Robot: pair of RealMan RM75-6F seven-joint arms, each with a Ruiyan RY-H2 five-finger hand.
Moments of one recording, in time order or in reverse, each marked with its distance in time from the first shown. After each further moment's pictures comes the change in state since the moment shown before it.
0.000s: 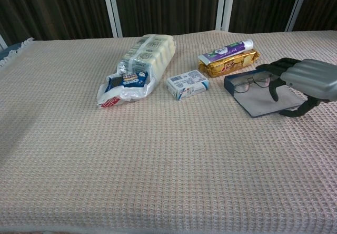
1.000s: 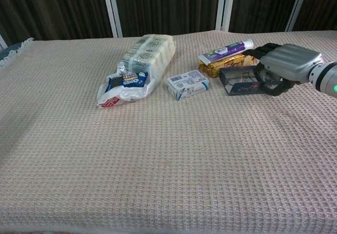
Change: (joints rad) left arm 0.006 0.003 0.001 0.002 0.009 0.013 -0.010; right arm 0.106 -0.046 0.101 0.000 0.098 -0.119 -0.116
